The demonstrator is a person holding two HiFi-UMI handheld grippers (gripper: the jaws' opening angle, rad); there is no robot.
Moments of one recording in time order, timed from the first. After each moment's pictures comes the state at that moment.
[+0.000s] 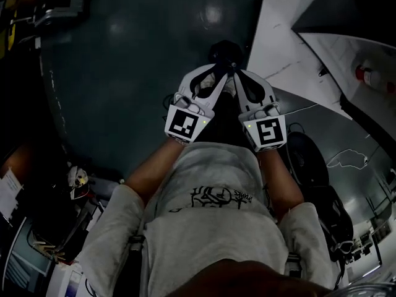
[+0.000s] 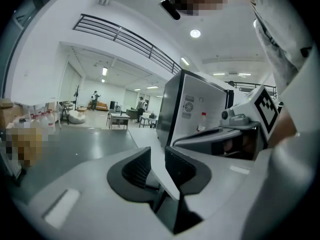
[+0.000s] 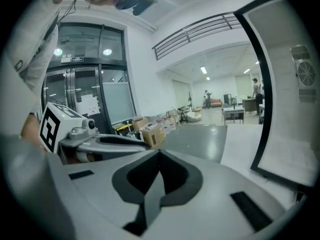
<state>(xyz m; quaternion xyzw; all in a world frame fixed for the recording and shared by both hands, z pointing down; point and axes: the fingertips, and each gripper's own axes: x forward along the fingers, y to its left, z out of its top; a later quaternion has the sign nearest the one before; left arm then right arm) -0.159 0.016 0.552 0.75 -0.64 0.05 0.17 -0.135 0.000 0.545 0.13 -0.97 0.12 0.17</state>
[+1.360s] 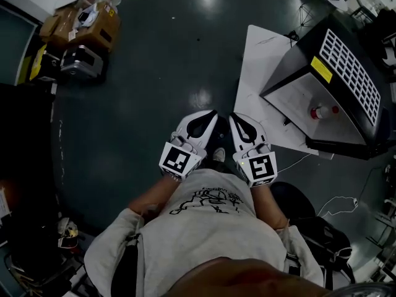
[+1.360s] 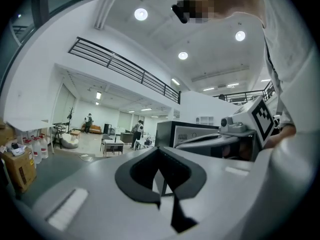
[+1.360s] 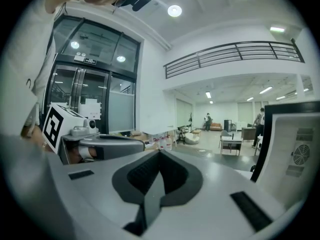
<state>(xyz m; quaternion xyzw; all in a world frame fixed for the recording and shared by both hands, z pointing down) -0.176 0.016 0.336 0.77 -0.64 -0.02 0.07 -0.144 -0.004 0.329 0.15 -0.98 0.01 0.11</state>
